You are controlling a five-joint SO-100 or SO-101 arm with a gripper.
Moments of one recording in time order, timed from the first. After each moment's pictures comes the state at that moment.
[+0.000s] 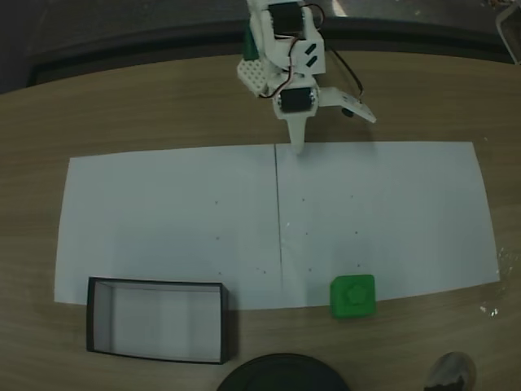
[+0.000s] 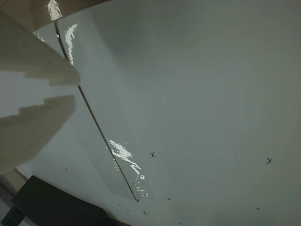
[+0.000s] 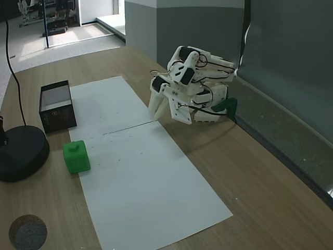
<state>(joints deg) -5.9 197.8 175.3 72.9 6.4</state>
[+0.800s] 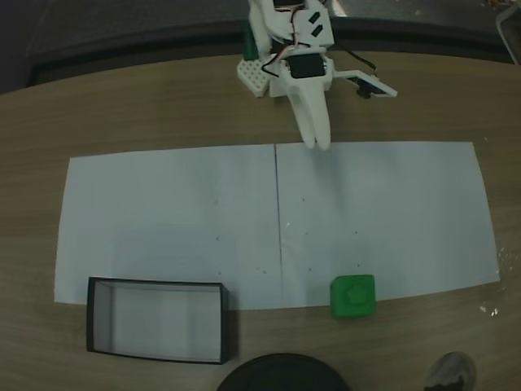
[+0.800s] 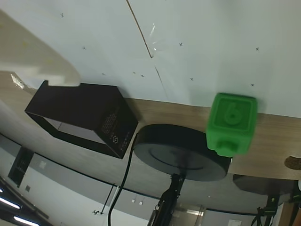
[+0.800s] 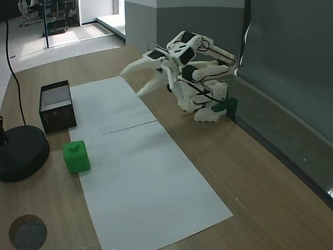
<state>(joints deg) -8.3 183.7 154.8 59.8 0.8</state>
